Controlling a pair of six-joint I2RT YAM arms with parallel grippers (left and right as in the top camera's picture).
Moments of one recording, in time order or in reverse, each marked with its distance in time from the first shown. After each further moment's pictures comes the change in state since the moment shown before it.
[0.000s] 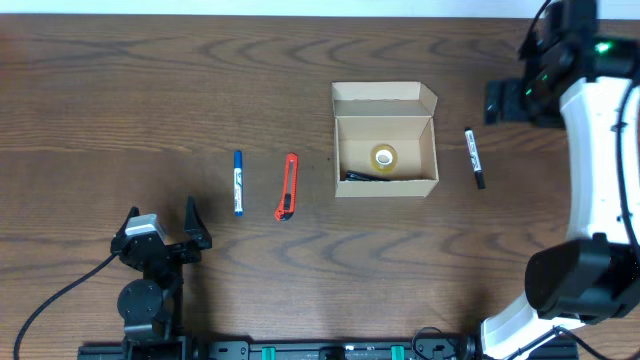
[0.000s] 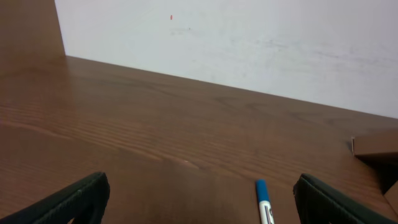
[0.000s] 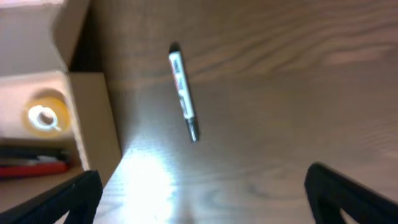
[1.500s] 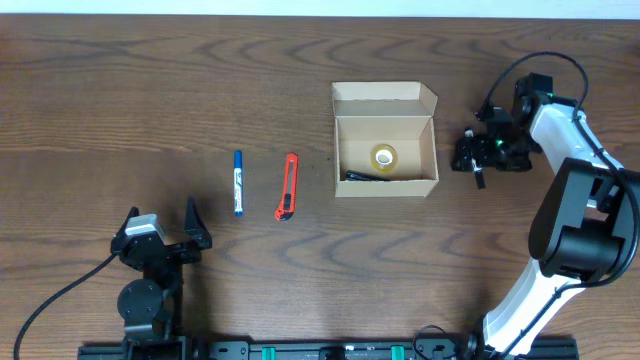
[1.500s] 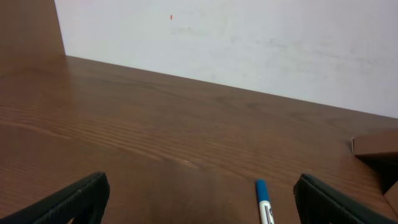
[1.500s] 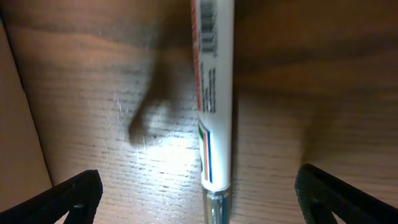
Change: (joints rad) left arm 0.000 0.000 0.000 0.001 0.000 0.000; right arm -0.115 0.228 -0.391 0.410 -0.245 -0.256
